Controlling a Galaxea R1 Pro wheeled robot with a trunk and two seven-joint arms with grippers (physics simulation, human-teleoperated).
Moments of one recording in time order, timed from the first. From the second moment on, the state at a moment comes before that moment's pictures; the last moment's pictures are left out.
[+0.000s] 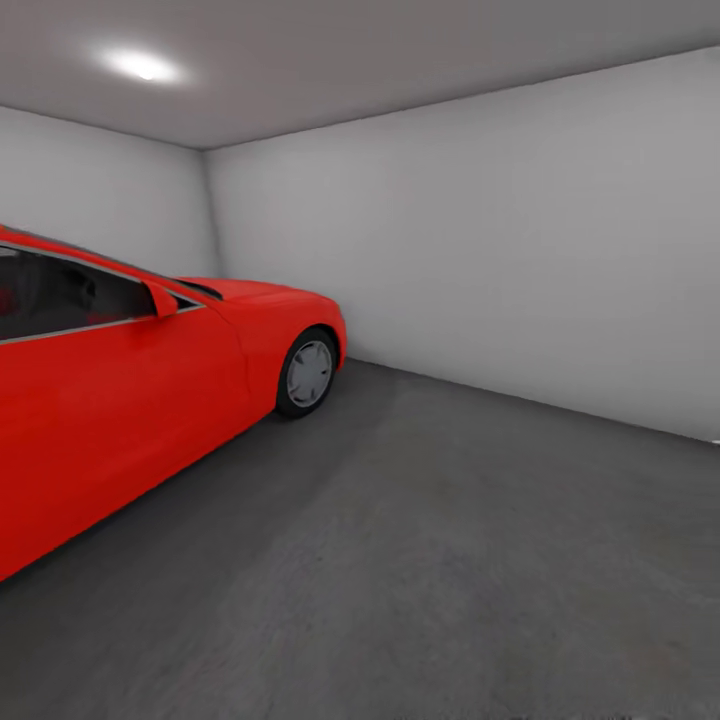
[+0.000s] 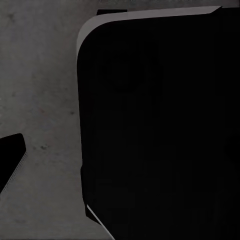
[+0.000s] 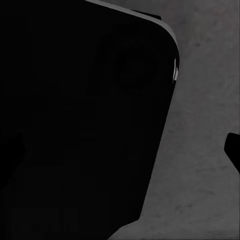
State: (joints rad) left arm 0.00 0.01 0.00 -0.04 0.00 -0.02 0.00; right arm 0.00 -0.01 0.46 0.00 -0.26 -0.08 0.01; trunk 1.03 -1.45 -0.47
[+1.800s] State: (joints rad) left arm 0.00 0.01 0.00 -0.04 0.00 -0.02 0.00; right arm 0.00 -0.01 0.46 0.00 -0.26 -0.08 0.01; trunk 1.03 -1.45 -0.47
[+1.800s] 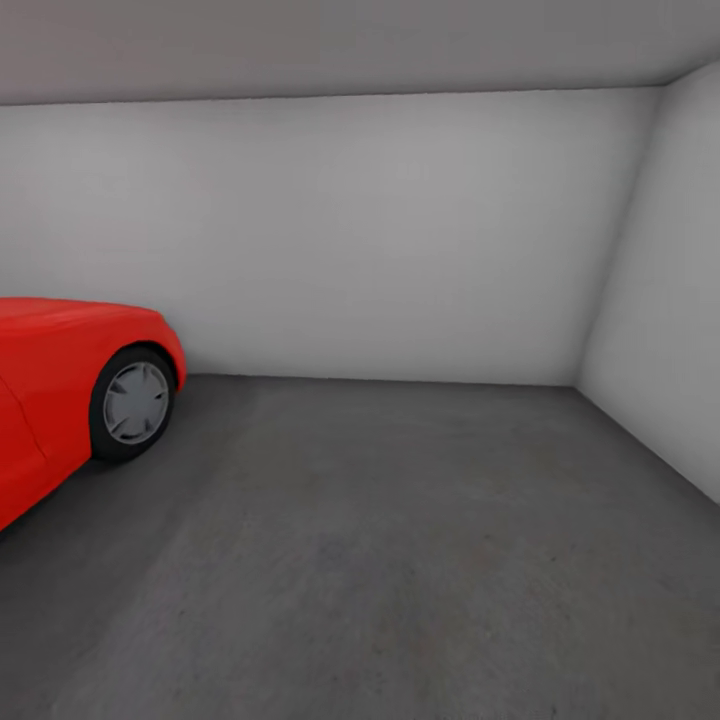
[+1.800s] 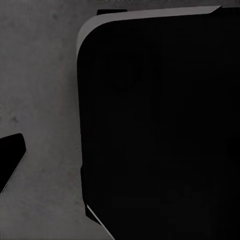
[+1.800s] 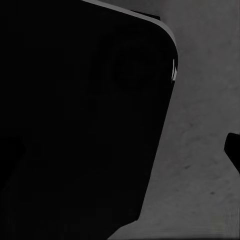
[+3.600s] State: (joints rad) left arm 0.00 0.01 0.00 -0.04 0.01 -0.02 0.00; right arm 0.00 -0.01 0.46 0.00 -0.27 -0.08 0.01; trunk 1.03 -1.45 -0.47
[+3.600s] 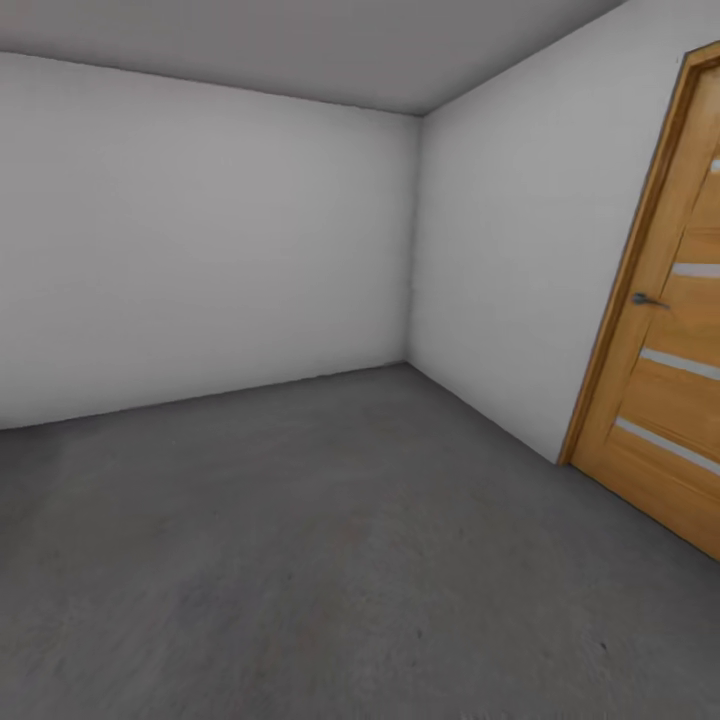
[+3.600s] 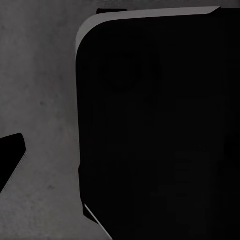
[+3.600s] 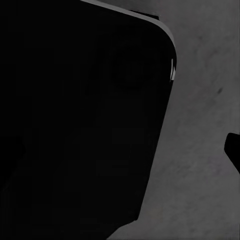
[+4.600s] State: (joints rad) left arm 0.00 0.01 0.00 -0.04 0.01 -0.02 0.00; right arm 0.00 -0.01 0.45 0.00 -0.27 -0.08 0.01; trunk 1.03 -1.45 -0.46
